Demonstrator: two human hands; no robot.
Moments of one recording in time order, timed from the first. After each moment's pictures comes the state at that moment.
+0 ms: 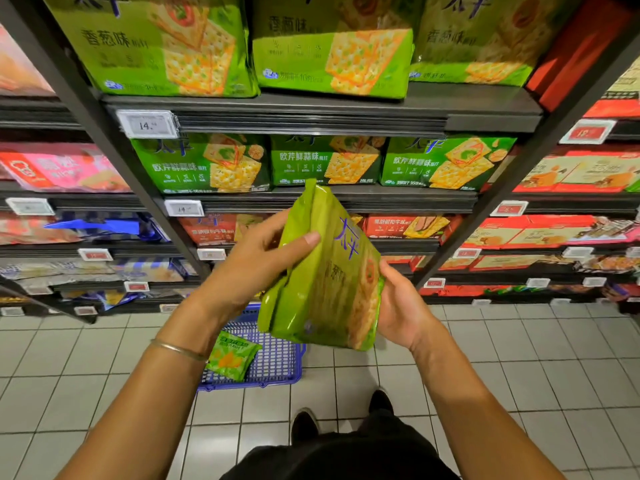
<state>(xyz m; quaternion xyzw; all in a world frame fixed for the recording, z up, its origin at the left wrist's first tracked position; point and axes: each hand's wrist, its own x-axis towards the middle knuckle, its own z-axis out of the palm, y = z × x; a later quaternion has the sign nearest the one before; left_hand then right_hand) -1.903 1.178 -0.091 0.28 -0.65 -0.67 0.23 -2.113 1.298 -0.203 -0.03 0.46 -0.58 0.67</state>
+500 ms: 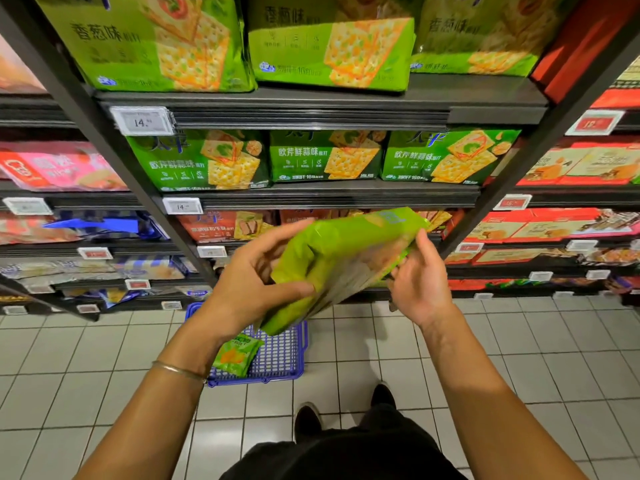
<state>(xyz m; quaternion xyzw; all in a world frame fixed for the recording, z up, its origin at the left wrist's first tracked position) -1.885 1.180 -0.132 0.22 -0.67 -0.65 0.28 -2.137 1.290 -0.184 -0.08 0.50 -0.70 0.51</state>
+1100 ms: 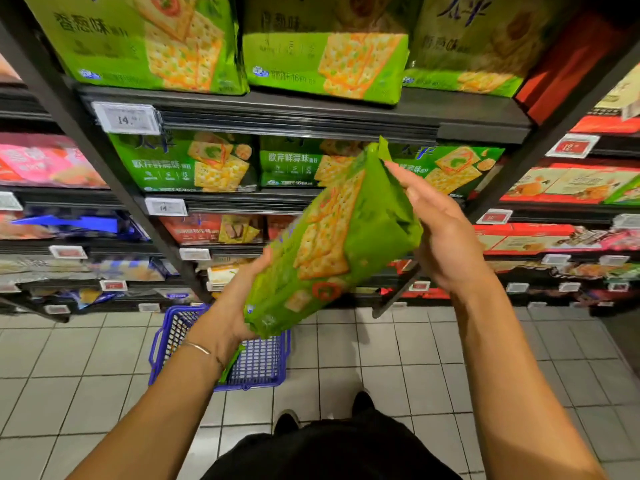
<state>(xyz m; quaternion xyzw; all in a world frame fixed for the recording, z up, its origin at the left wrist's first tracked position) -1.916 1.160 -0.186 0.37 -0.17 -0.90 0.15 -2.162 1.273 -0.081 -0.41 0.54 -0.61 0.40</state>
